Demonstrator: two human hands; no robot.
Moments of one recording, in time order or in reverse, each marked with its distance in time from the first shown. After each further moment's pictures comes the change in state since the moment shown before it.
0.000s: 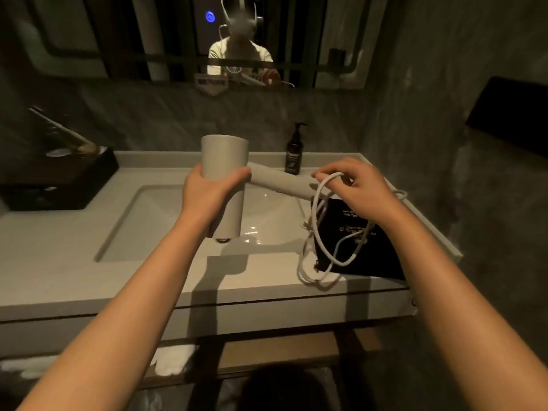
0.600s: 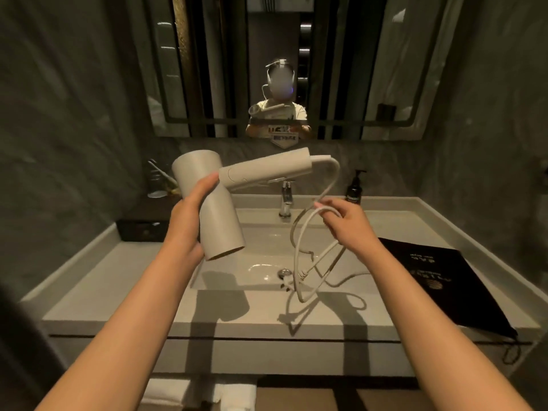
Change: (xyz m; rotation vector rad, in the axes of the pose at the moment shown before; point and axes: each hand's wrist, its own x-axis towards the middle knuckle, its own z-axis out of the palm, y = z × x) left_hand -0.001 0.049 -0.186 -0.455 0.031 -0.147; right_hand 0.030 -0.123 0.121 0.514 0.023 0.117
